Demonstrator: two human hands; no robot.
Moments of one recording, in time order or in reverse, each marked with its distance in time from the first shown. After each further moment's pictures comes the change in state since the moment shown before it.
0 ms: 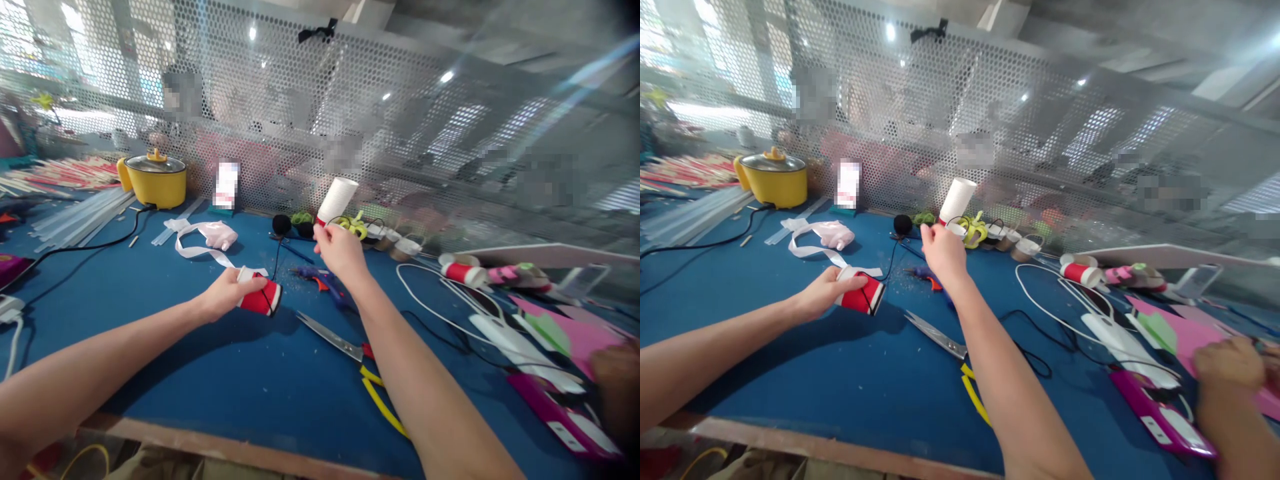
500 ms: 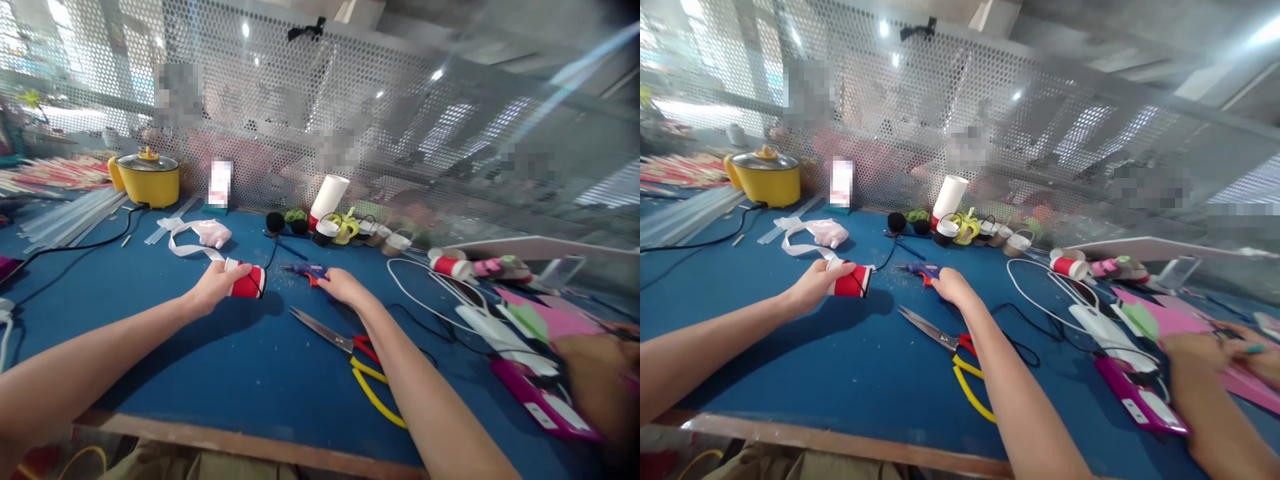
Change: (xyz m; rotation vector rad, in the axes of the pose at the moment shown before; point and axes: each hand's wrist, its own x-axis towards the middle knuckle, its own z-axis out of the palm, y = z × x) left_hand 0.003 0.002 -0.002 -0.012 0.193 -0.009; right_hand -0.015 0.070 0.035 0.036 -0.291 0.167
